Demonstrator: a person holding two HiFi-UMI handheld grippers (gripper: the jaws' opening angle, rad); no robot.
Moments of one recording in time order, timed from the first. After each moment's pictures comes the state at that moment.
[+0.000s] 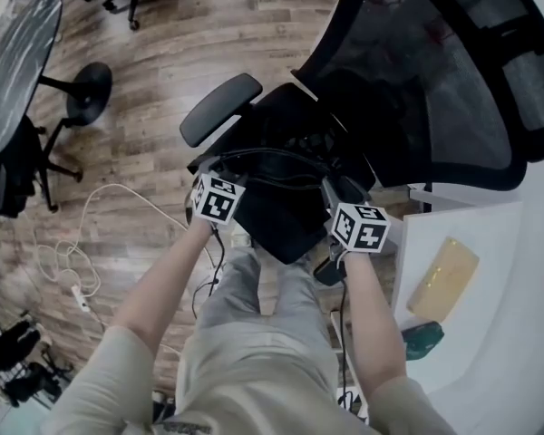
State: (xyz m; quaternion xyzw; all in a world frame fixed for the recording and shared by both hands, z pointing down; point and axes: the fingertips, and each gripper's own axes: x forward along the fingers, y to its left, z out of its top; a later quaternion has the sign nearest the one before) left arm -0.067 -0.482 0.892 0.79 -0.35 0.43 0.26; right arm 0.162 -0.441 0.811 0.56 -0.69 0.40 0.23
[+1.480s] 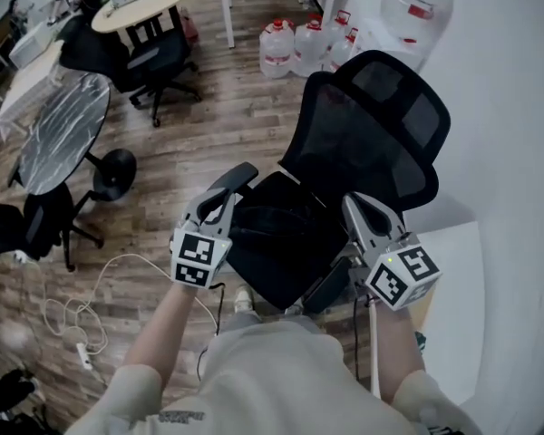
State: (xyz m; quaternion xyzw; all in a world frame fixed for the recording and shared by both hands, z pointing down) left arm -0.055 -0.431 0.424 0.88 -0.43 0.20 0.03; right arm 0.146 -0.374 0.321 0.51 -0.85 0.16 0.03
